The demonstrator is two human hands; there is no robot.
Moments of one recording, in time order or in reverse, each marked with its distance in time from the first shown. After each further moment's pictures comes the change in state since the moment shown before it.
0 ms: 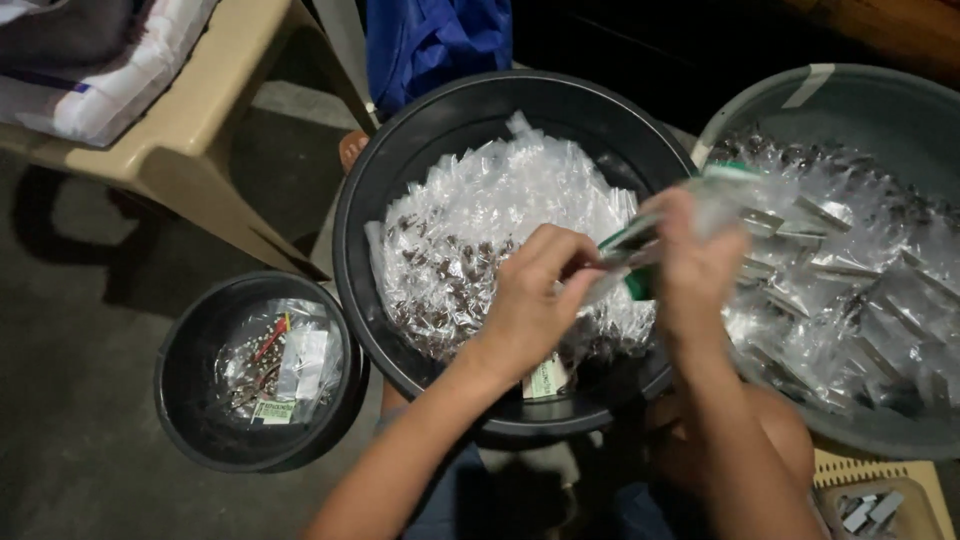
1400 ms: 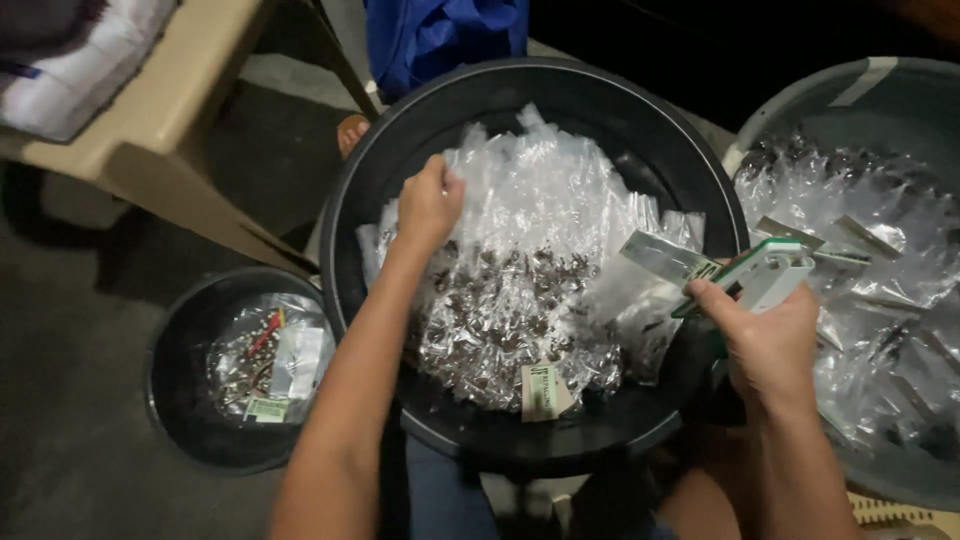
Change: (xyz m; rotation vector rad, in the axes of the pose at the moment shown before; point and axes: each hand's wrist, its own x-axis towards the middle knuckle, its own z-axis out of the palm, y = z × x) left_hand 0.060 -0.273 -0.074 0.647 0.089 -0.520; right_hand 0.006 0.066 -0.072 -0.399 0.021 0.552
